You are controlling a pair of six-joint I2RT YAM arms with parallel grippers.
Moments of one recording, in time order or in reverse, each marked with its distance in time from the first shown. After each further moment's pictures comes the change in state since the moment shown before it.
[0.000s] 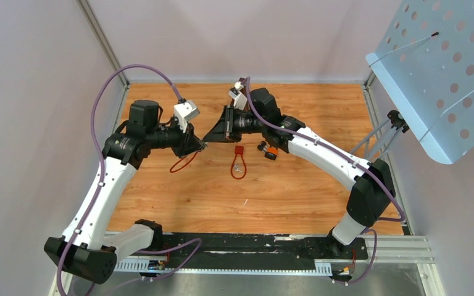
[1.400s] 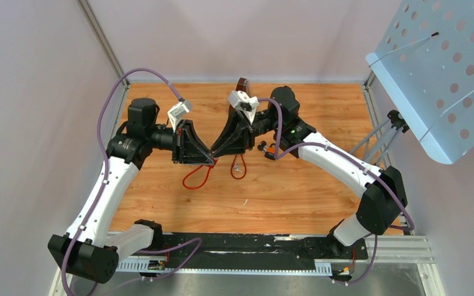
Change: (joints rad) left arm 0.035 0.001 -0.080 0.227 0.734 -0.315; right arm -0.030 -0.099 -0.117 0.523 -0.679 -0.731
